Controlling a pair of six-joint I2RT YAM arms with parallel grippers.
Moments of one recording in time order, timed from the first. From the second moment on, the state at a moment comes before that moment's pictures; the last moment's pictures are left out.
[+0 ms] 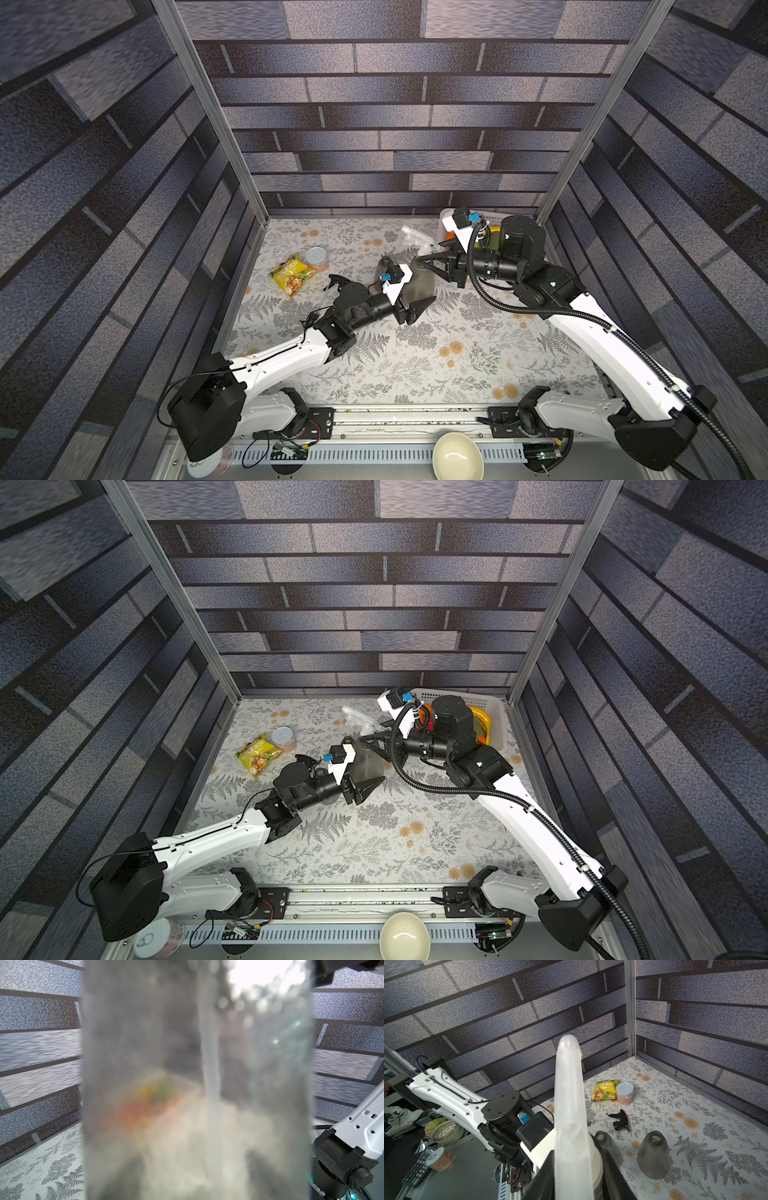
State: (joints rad) left arm -0.80 1.23 0.65 0.63 0.35 -0.04; right arm 0.62 1.19 1.34 -0.39 -0.65 0.10
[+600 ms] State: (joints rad) left arm -0.80 1.27 0.66 0.58 0.24 -0.03; right arm 0.90 1.14 1.16 -0.20 0.07 0.16
